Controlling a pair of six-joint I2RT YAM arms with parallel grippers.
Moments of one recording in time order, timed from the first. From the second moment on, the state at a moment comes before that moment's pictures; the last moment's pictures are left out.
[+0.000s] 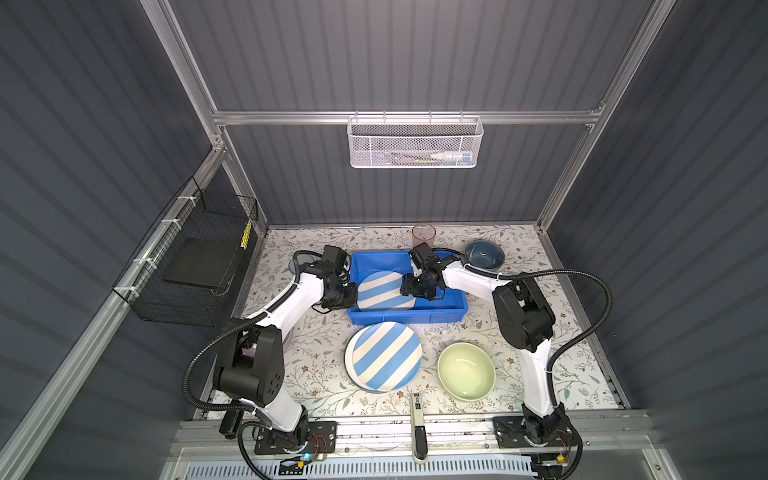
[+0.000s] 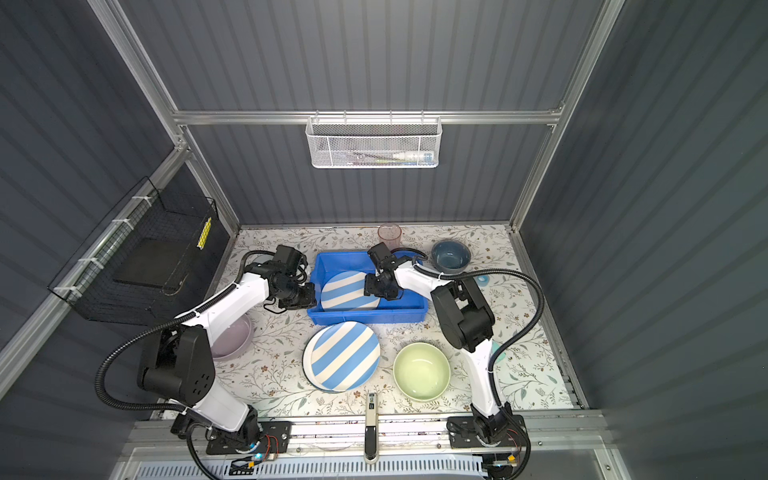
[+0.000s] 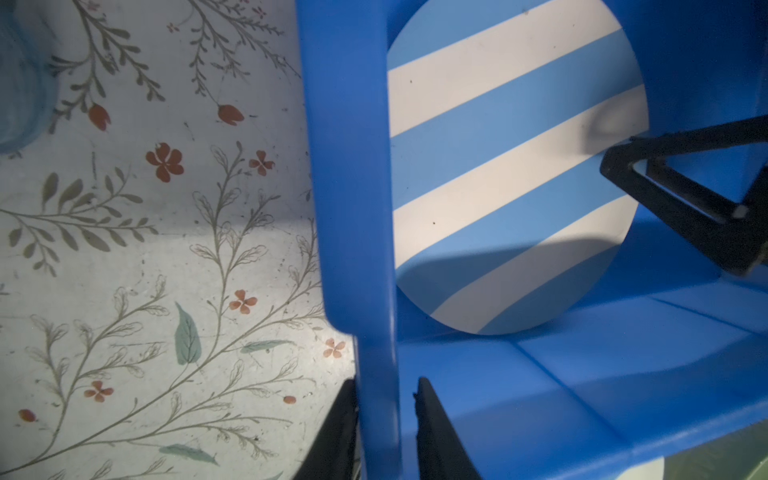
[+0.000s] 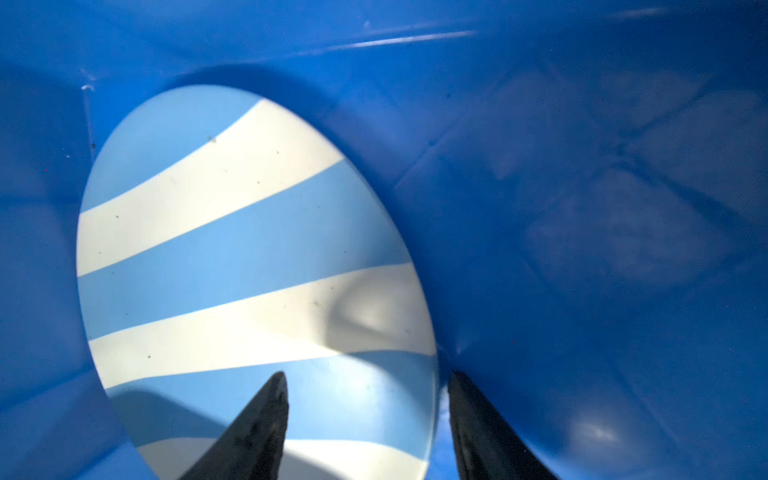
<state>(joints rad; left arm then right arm) -0.32 1.61 1.20 -0.82 0.17 -0.28 0.59 2.14 1.58 -0.54 -0.13 0.59</state>
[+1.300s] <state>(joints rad) -0.45 1.15 0.91 -0.97 0.22 -0.50 0.78 1.40 0.99 -0.55 -0.11 0.57</state>
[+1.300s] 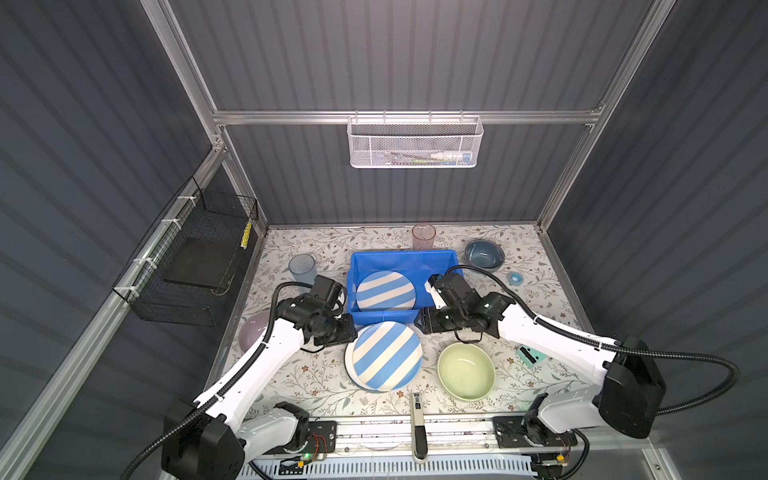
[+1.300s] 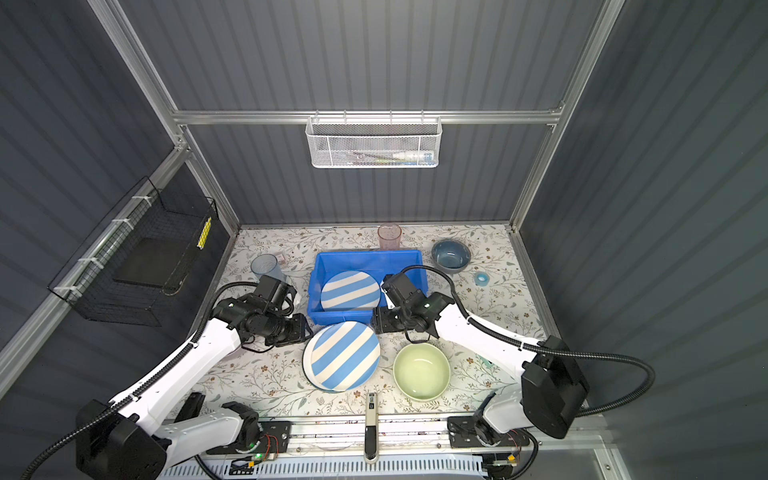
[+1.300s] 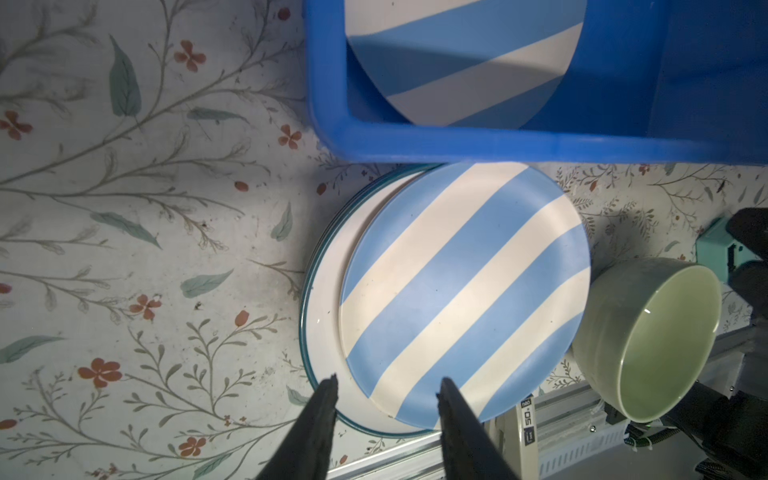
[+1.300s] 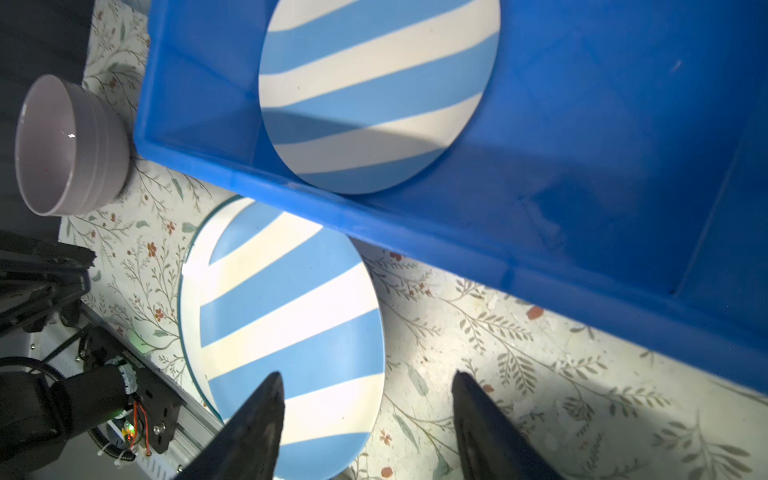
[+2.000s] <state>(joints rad) -0.60 1.18 0.73 -0.83 0.14 -0.67 0.80 1.47 0.86 -0.36 -0.18 0.60</state>
